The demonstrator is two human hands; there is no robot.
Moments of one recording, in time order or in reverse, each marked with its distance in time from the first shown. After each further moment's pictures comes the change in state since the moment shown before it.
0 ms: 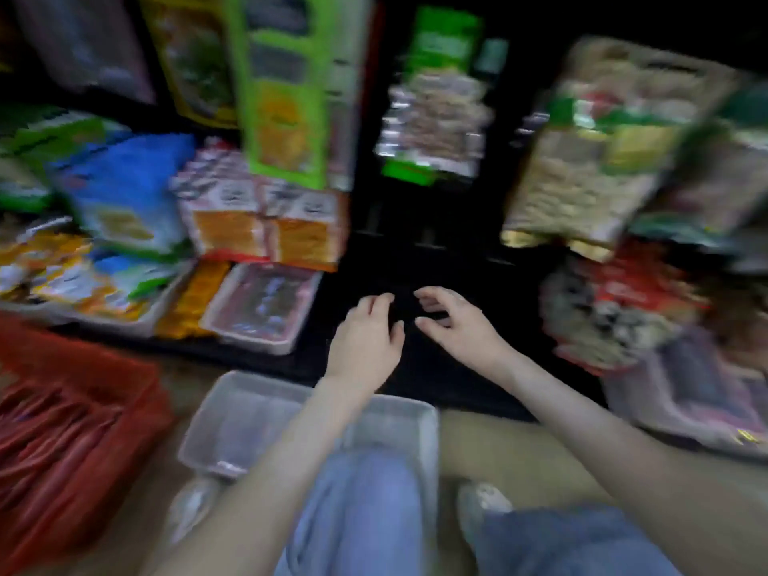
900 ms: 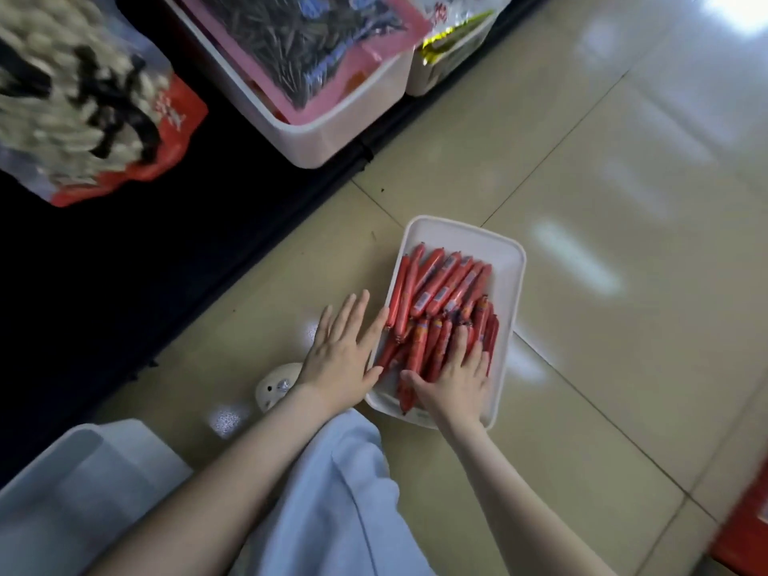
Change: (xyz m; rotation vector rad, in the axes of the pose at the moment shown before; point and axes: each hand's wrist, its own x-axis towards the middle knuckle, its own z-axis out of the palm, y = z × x) left_hand -0.129 0.152 0.531 0.448 -0.942 1.036; right_hand -0.346 0.476 0.087 0.184 0.417 1.562
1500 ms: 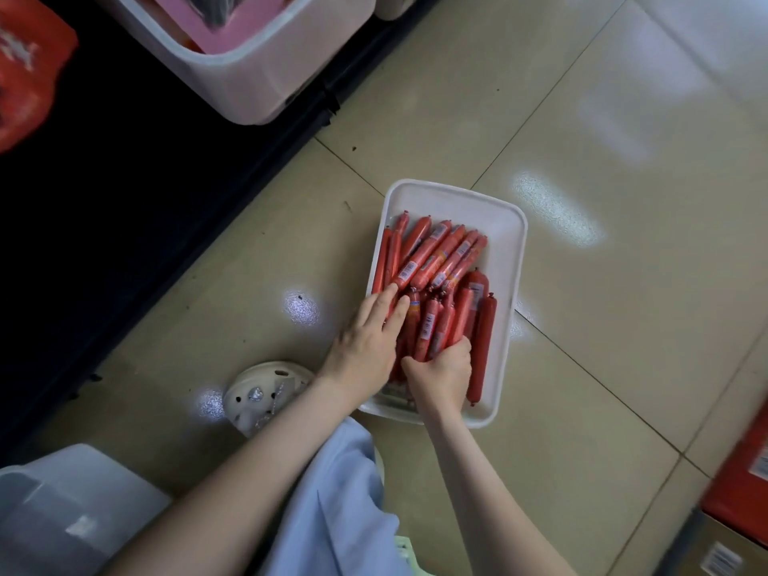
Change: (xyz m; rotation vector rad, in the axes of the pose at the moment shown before) left_hand 0.044 0.030 0.051 -0.283 0.226 0.134; right_hand 0.023 -0.009 0.030 0.400 0.174 0.354
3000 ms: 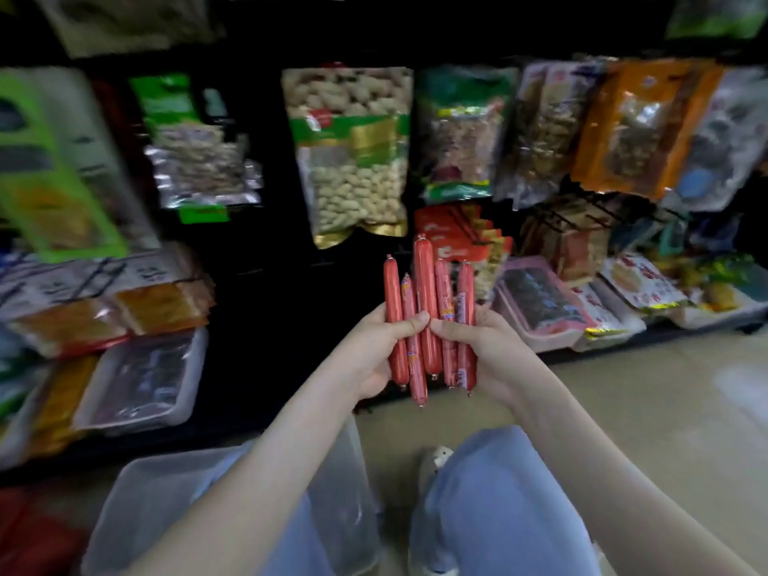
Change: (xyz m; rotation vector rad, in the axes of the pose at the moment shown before) left_hand -0.291 0.131 -0.463 -1.541 0.686 -0.582; right_hand -0.446 -0.168 -0.233 0.451 -1.349 -0.855
